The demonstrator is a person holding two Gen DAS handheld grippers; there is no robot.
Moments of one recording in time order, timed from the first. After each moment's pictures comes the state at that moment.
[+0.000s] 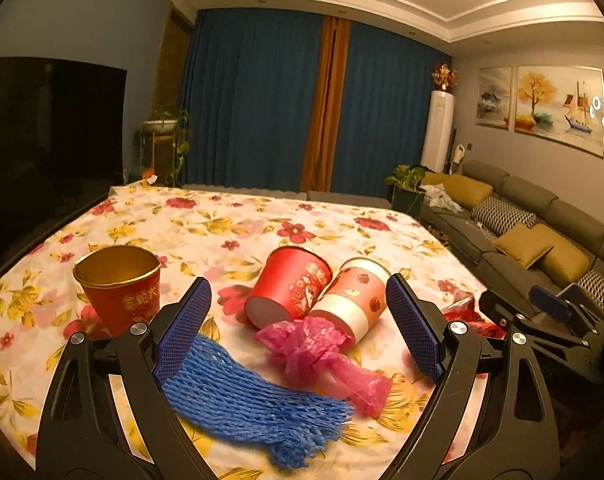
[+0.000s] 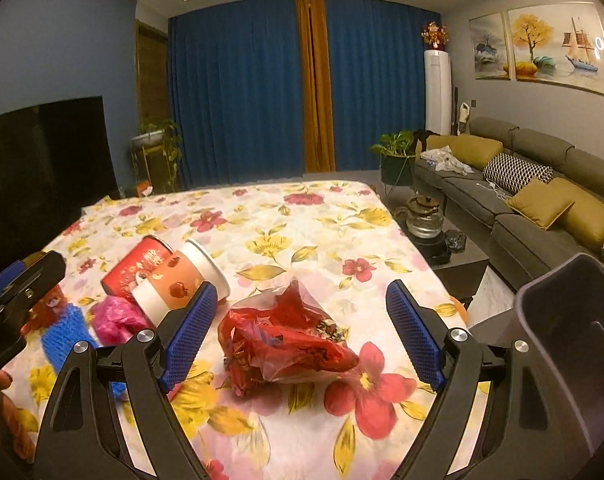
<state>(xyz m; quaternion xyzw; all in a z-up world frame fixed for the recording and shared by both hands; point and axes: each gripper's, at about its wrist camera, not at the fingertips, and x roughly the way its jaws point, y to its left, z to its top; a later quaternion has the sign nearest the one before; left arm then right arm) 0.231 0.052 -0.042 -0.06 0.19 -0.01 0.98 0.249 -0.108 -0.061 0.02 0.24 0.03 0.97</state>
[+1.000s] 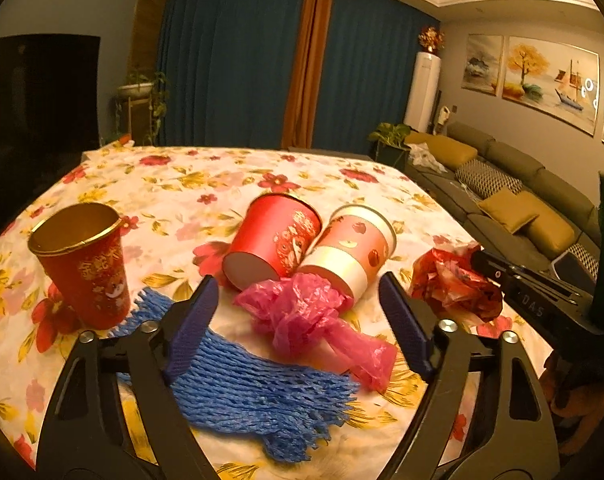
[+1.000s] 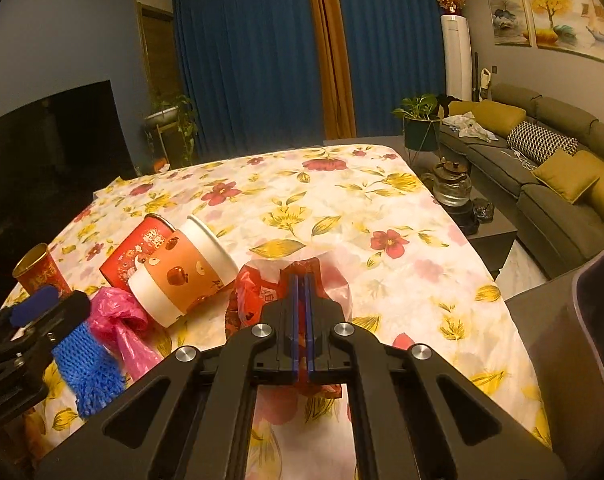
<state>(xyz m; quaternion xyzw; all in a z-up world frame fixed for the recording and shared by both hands) 0.254 0.051 -0.067 -0.06 0.27 -0.06 0.96 0.277 -0.113 -0.077 0.05 0.29 0.07 0.95</state>
